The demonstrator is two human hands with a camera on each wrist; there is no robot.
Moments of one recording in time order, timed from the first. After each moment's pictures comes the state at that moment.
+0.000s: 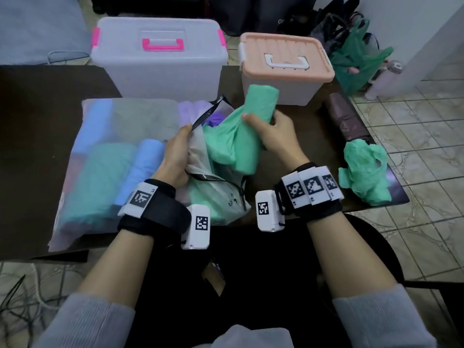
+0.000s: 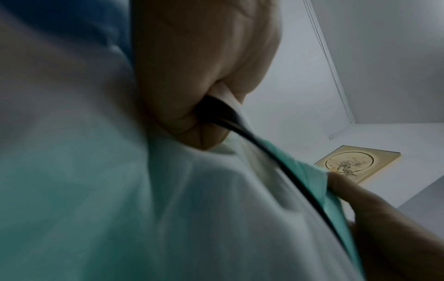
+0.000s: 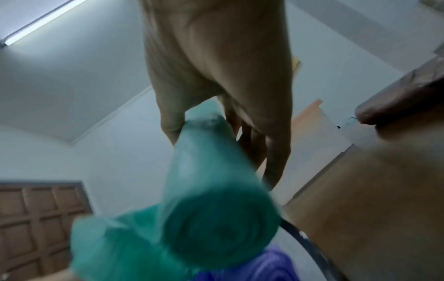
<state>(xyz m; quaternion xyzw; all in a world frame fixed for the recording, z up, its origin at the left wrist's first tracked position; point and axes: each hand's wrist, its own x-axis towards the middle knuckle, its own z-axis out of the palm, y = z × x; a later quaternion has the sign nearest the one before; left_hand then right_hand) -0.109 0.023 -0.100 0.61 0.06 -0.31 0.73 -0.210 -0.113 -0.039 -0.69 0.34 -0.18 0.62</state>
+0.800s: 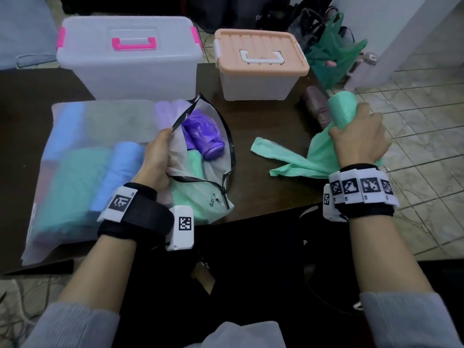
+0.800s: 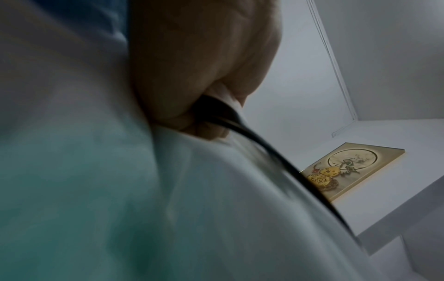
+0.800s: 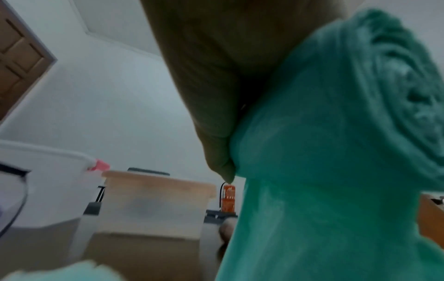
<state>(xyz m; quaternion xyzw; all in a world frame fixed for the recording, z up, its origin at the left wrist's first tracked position) -0.108 0.021 -0.107 0.65 0.07 -0.30 0.69 -0.312 -0.219 -0.027 -0.79 0.59 -0.16 0.05</state>
